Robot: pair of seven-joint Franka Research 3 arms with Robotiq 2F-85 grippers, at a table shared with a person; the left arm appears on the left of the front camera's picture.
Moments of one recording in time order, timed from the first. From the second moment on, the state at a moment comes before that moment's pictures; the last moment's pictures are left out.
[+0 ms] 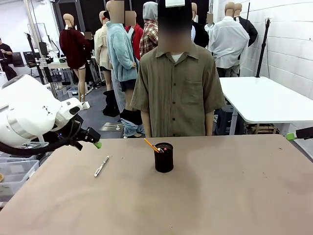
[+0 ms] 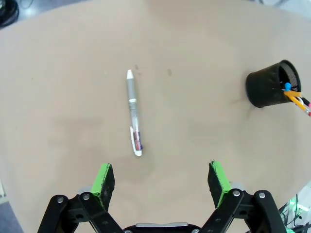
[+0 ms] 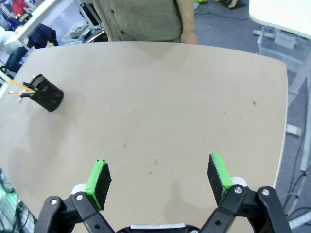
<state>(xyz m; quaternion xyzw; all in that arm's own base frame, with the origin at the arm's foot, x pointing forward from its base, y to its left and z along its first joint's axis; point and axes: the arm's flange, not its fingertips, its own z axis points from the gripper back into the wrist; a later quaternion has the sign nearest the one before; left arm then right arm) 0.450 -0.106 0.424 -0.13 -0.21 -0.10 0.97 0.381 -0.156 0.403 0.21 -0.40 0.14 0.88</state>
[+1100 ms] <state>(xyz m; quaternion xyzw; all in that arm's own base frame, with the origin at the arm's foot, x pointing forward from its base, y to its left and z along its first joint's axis) 0.519 -0.137 0.348 -0.08 -0.06 -0.20 0.98 0.381 -0.156 0.403 0.21 -0.40 0.14 0.88</state>
